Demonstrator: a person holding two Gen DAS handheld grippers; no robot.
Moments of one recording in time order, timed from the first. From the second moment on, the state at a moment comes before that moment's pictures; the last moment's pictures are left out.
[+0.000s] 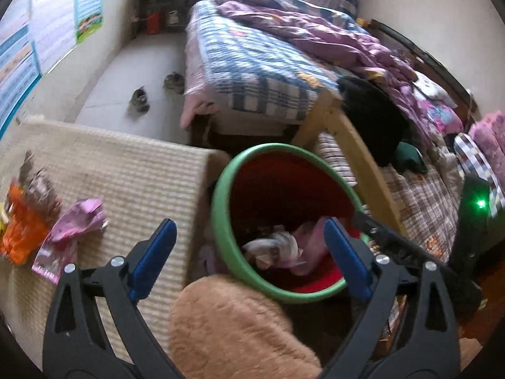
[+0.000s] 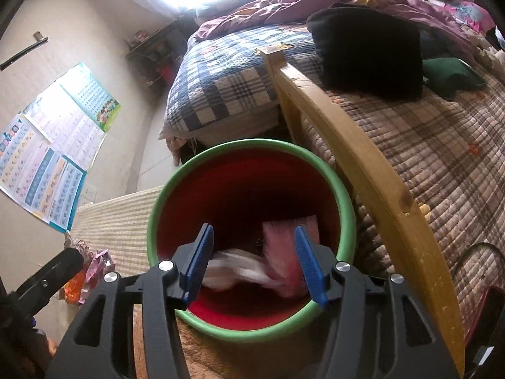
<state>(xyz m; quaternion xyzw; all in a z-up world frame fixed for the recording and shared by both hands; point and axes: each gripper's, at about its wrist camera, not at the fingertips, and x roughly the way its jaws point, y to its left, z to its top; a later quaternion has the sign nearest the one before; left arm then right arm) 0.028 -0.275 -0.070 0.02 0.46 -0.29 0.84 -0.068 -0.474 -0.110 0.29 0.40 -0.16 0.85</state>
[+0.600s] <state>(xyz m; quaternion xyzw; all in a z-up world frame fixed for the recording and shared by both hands) 0.107 -0.116 -0.151 0.07 0.53 -0.08 0.84 -0.040 -0.409 -0.104 0.24 0.43 -0.09 0.86</state>
